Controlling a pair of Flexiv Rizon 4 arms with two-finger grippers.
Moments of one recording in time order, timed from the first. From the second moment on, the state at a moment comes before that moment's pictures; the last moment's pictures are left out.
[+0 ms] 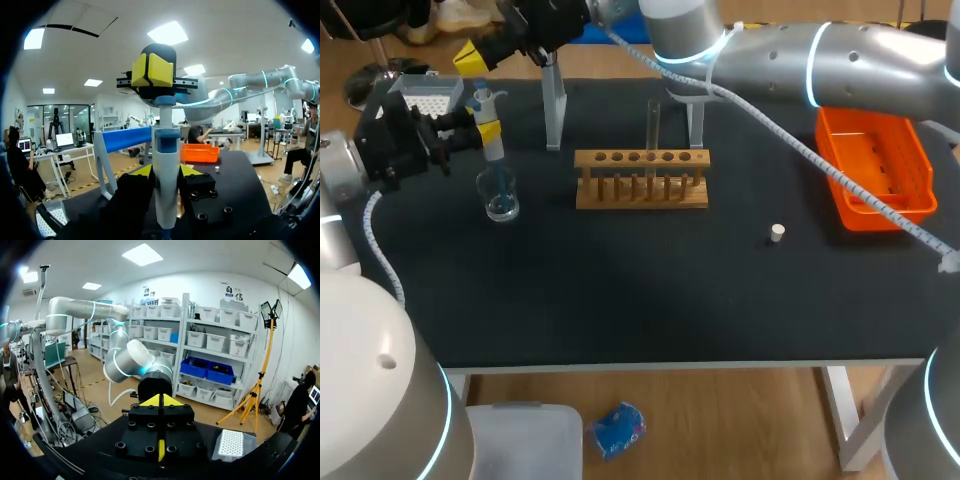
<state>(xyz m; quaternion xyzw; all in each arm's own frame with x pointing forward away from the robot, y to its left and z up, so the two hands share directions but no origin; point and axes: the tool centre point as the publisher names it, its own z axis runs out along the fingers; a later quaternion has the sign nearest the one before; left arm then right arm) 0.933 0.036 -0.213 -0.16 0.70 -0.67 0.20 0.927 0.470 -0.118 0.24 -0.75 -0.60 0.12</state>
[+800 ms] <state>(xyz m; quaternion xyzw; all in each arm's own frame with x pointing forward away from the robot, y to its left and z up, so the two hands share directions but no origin) 0.933 0.036 -0.212 -0.16 0.70 -0.67 0.20 0.934 0.422 -0.099 0.21 -0.81 -0.54 0.09</state>
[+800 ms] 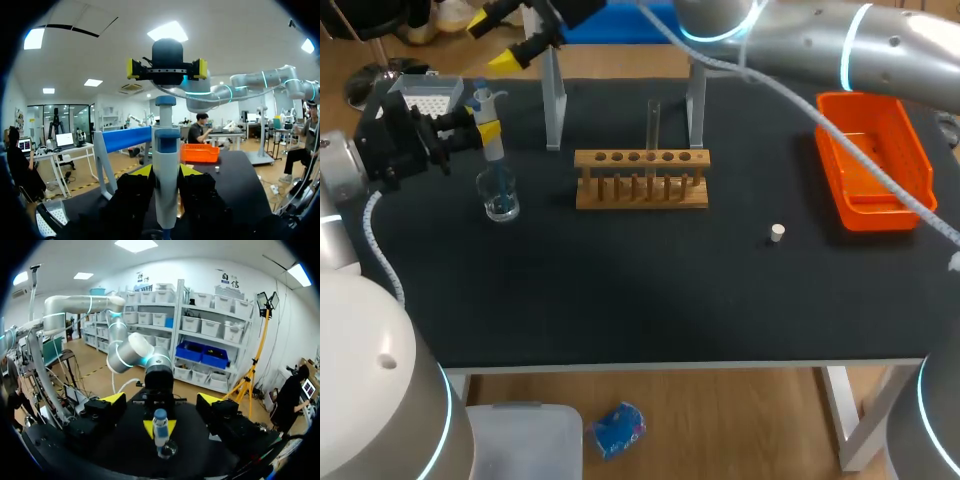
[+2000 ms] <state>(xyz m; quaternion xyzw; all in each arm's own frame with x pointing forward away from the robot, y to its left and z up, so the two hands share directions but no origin) 0.933 0.036 -0.212 -0.16 0.70 -0.67 0.20 0.945 0.308 -0.120 0.09 -0.86 -0.50 0.05</state>
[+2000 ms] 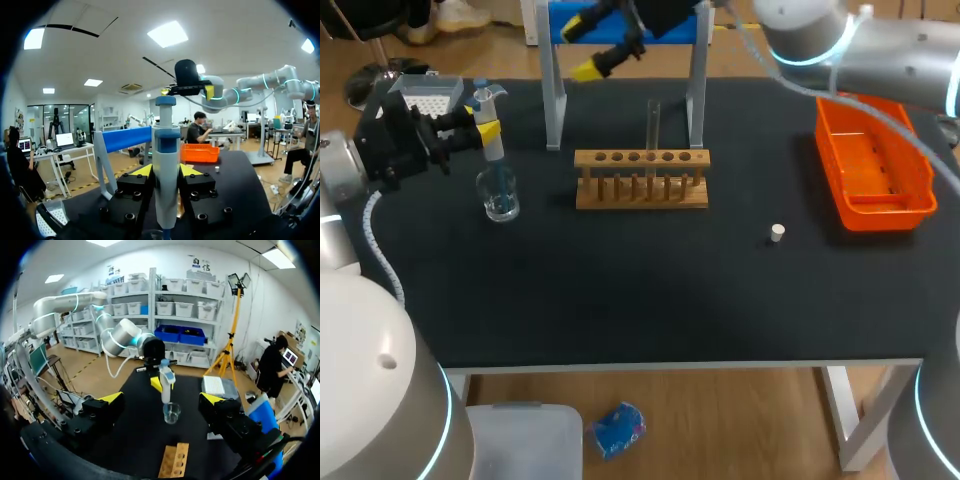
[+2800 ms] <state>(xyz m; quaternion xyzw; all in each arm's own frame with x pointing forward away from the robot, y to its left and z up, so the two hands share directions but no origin) 0.933 0.036 -0.212 -0.16 0.70 -0.67 0.20 0.961 0.166 -0.169 0.02 -0.88 -0.47 -0.03</state>
